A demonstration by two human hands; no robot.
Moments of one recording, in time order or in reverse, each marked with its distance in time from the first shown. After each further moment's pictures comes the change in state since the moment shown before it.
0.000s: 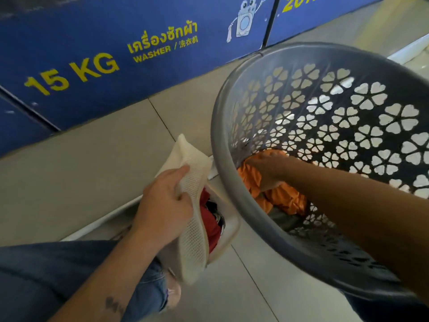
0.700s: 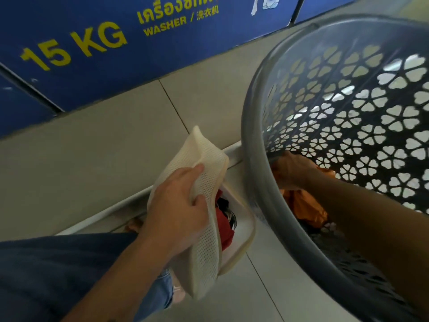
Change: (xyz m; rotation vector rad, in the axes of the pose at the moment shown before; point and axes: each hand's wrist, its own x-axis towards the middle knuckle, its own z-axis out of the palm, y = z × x) left_hand 0.007 -0.016 0.007 0.062 -0.020 0.014; right_hand 0.065 0.027 0.070 0.124 0.102 0.074
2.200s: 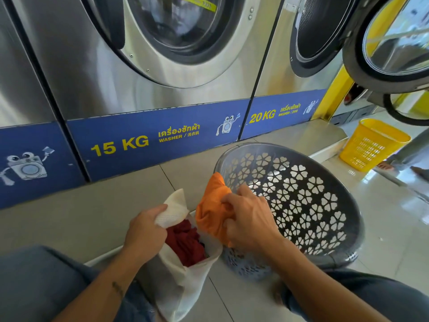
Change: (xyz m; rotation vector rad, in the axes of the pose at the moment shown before) left_hand -0.070 -0.005 -0.073 -0.122 0.205 0.001; right_hand -0.320 -0.157 -0.158 0.352 0.699 0.036
